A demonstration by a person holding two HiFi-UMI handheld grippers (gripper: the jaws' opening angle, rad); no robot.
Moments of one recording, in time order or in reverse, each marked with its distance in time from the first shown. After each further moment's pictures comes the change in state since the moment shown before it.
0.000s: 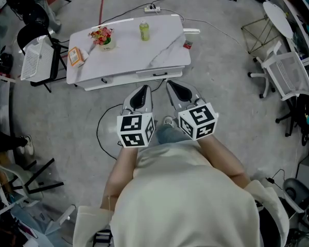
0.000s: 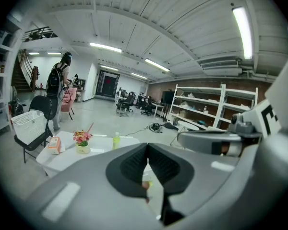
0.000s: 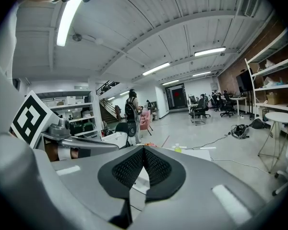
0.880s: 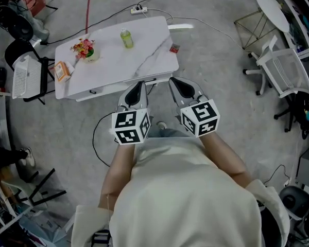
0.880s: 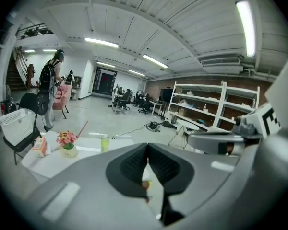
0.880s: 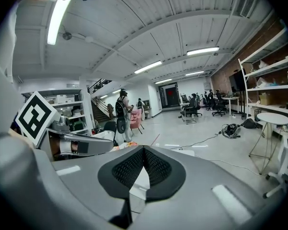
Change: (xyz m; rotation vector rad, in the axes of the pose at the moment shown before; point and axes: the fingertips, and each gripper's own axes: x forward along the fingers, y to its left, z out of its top) left arm 0.120 -0.037 0.024 0.004 0.031 -0.025; right arm 0.013 -0.139 0.004 0.020 0.027 -0.075
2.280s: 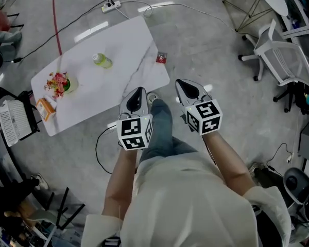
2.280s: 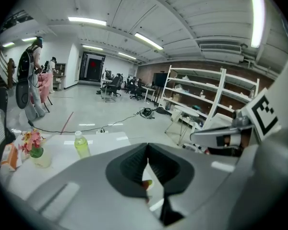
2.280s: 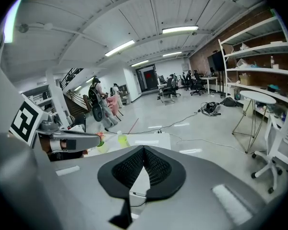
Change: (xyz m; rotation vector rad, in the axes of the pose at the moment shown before) left arm 0.233 0.017 -0.013 0.062 0.180 -0.104; right arm 0.125 -0.199 -0.056 0.181 0.215 -0.198
